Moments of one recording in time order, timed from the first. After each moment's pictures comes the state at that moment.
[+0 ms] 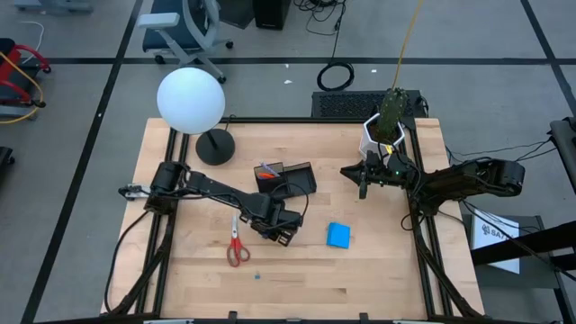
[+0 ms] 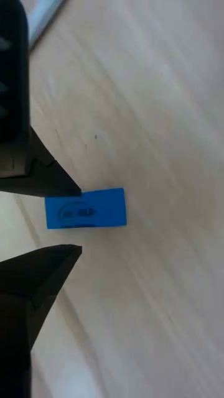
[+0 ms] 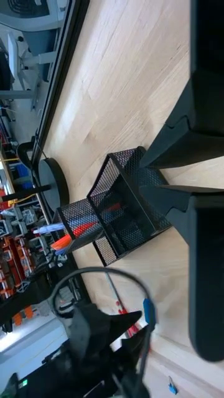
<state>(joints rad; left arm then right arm) -0.20 2.04 1.46 -0.93 0.09 -1.23 -0.46 1.21 0.01 1.02 -0.24 0.25</state>
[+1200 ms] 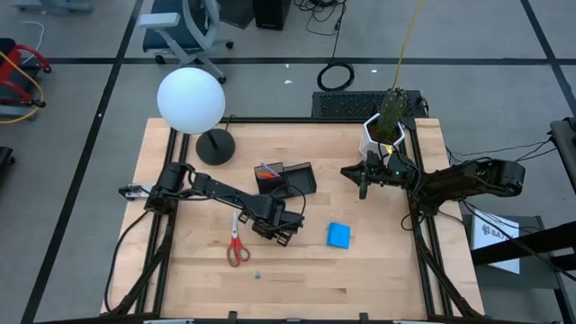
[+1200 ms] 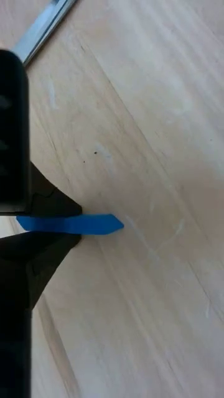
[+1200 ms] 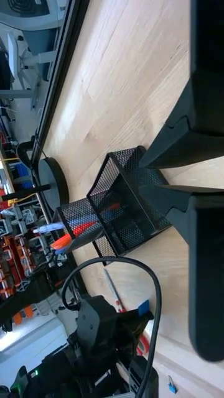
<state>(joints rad) -0.18 2.11 1.46 -0.95 0.08 -1.24 -0.46 1.21 0.01 1.02 -0.24 0.25</state>
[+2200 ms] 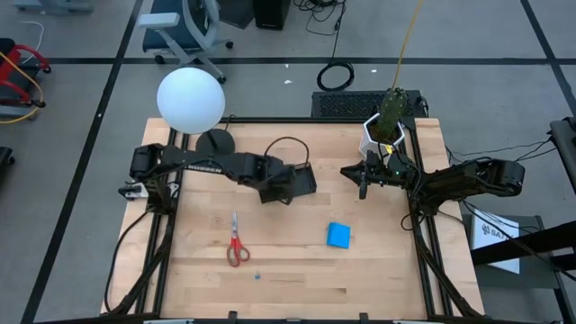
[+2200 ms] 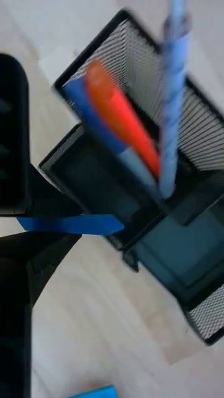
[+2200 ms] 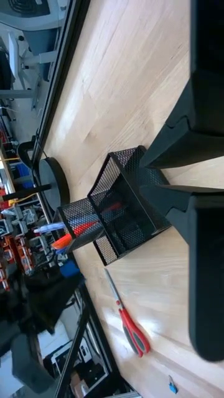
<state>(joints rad) 0.03 1.81 1.46 -0.93 -0.15 -0.99 -0.46 1.21 0.01 1.02 -0.24 0.25</state>
